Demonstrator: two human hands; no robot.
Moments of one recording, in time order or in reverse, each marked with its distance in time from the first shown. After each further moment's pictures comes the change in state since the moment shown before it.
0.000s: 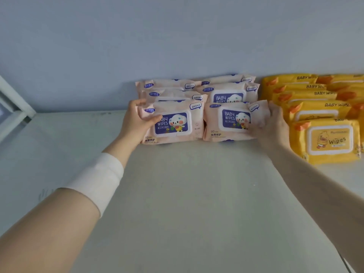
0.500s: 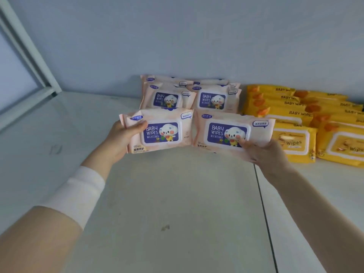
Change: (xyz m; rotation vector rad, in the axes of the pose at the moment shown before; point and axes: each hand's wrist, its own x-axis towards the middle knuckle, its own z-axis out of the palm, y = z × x) left_hand -0.129 0.027 -0.008 -0.462 -0.116 -0.137; right_hand -0.052 0.045 -0.084 0.597 -0.429 0.032
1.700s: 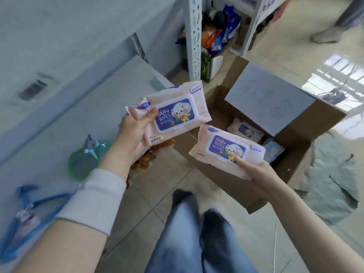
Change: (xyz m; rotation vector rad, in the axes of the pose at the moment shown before) left_hand -0.449 -0.243 0.602 0.193 -0.641 -0.440; right_hand -0.547 0.322 -0.543 0.464 0.724 0.732
